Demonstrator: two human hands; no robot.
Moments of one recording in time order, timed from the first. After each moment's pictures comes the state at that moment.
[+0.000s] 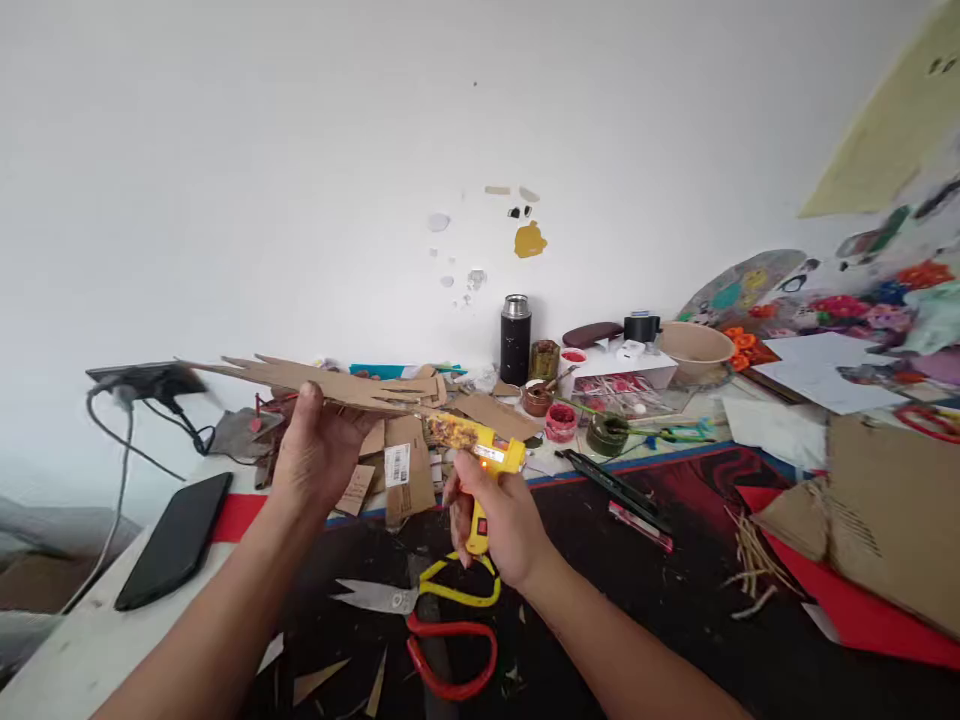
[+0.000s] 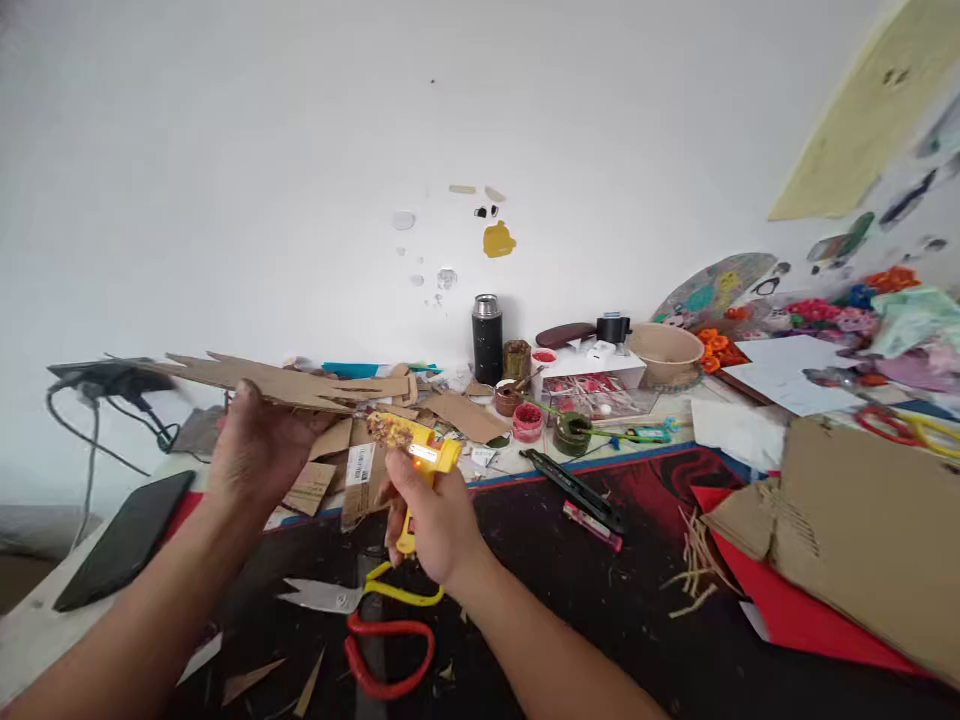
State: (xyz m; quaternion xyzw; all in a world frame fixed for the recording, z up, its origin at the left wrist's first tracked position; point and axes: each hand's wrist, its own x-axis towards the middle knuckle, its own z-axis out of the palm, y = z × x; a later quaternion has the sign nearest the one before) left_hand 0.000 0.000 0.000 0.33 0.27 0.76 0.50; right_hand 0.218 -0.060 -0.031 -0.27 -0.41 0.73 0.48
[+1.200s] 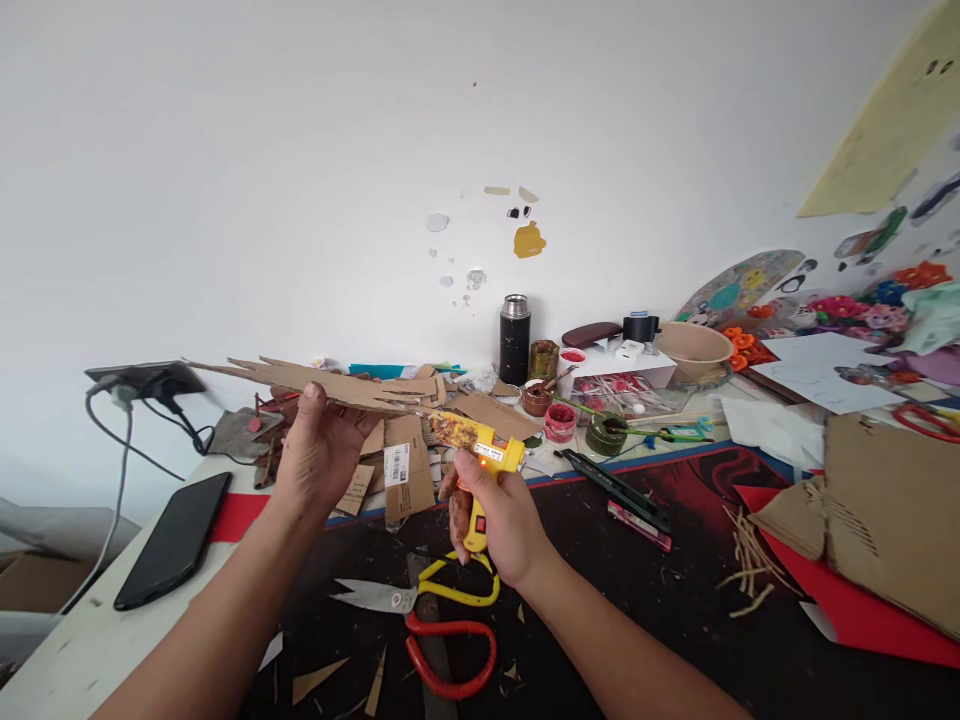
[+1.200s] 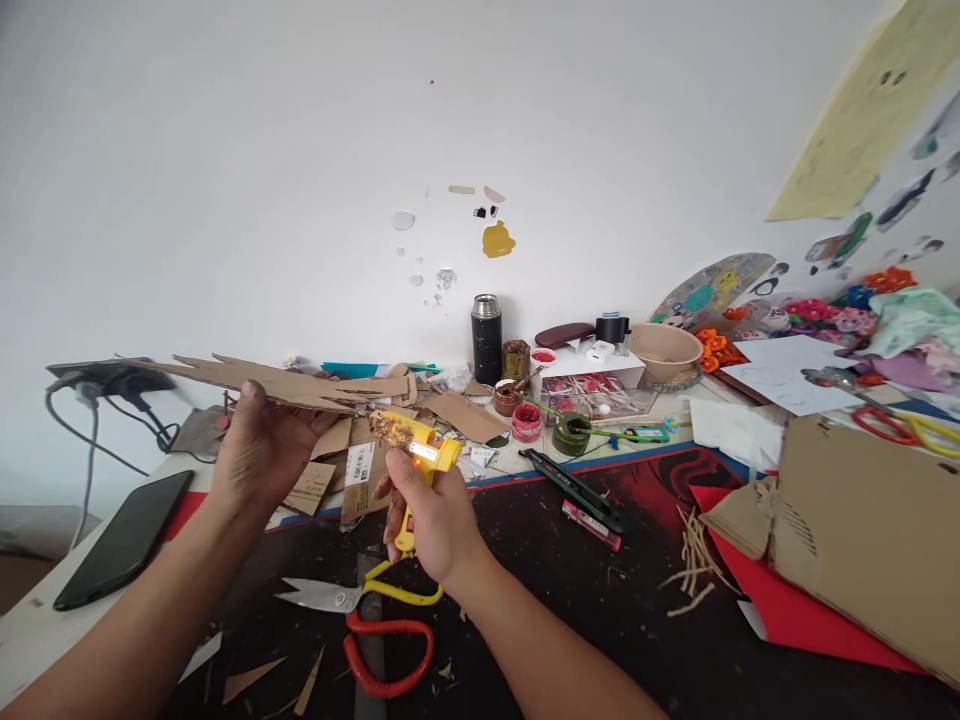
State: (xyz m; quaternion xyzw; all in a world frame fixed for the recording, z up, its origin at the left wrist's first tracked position) left_hand -0.006 0.006 -0.012 0.35 0.27 0.75 0.49; right_hand 0.217 -0.059 -0.032 -0.26 -0.40 0.73 0.49
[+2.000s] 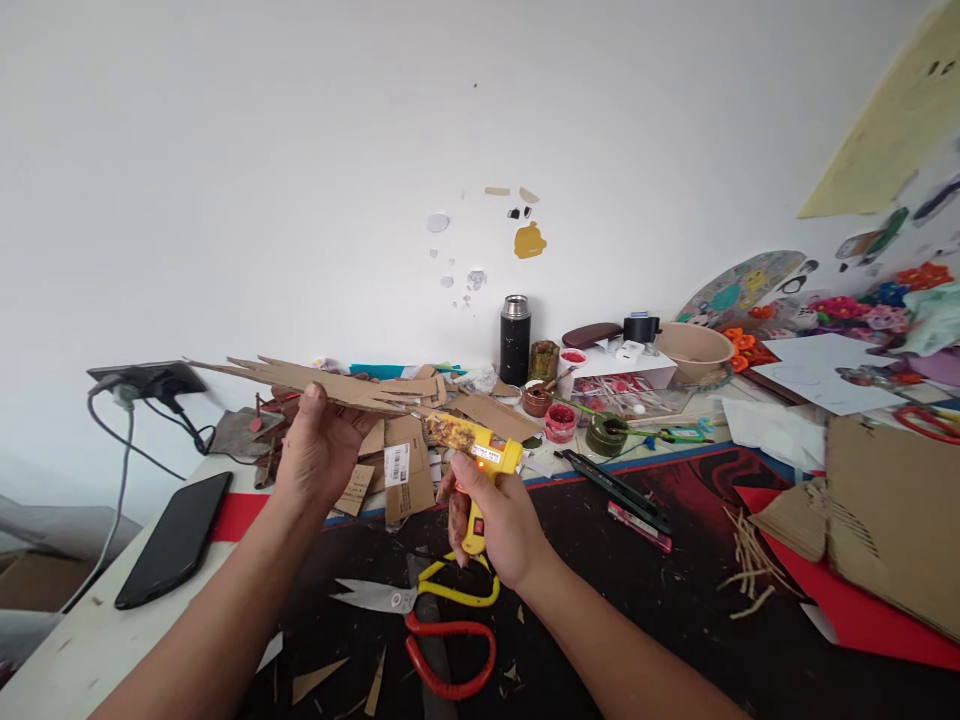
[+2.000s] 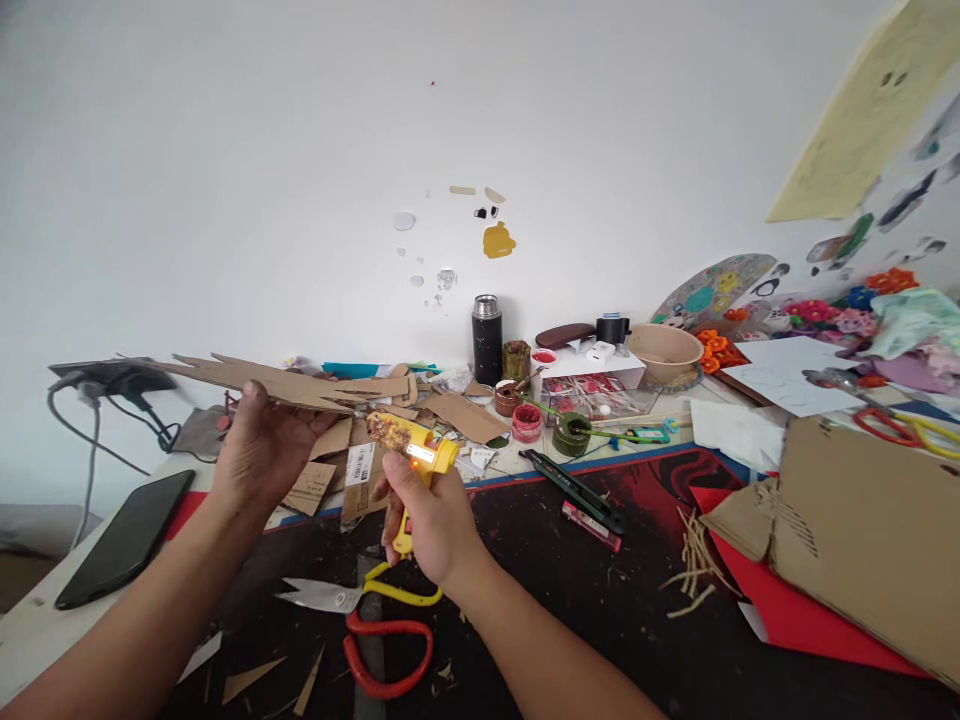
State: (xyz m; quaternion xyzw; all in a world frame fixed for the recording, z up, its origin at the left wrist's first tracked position) left_hand -0.009 0.005 -0.011 0.36 0.29 0.74 0.49; right_hand 0.216 -0.060 -0.031 -0.26 -0.41 0.72 0.49
